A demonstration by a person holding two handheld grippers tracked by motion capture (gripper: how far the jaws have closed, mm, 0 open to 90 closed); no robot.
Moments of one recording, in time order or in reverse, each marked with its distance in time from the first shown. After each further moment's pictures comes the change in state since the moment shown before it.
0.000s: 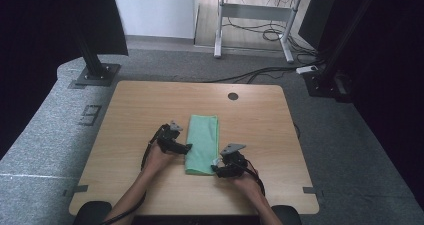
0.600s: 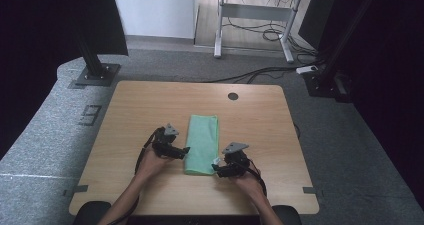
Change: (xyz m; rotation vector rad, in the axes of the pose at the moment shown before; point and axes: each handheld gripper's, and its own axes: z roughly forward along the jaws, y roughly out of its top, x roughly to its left) left arm -0.011 -0.009 -0.036 -0.061 -0.041 0.050; right arm -0.002 0.003 -0.013 -0.042 -0.032 -0.001
